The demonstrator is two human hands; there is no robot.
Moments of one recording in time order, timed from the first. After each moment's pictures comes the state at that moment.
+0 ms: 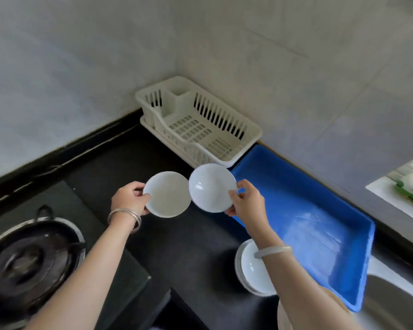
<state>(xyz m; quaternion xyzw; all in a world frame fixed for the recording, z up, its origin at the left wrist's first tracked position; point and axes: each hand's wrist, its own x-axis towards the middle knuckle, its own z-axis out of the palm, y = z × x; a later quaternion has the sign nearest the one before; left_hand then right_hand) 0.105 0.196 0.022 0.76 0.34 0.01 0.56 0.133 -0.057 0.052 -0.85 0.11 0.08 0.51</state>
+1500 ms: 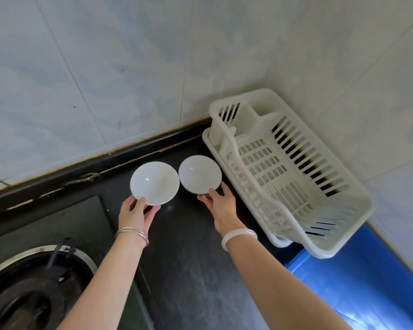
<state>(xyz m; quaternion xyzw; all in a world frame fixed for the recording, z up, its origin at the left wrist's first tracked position) 0.199 0.328 -0.077 0.31 0.52 0.15 0.78 0.307 0.182 -0.069 -0.61 0.24 0.28 0.70</state>
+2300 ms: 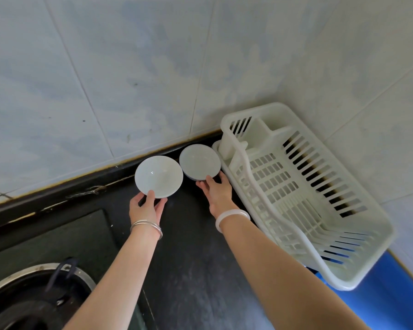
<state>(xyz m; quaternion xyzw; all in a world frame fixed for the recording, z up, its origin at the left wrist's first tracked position) 0.246 0.344 -0.079 0.27 0.55 0.21 0.77 0.357 0.245 -0.069 -0.59 0.23 0.27 0.72</state>
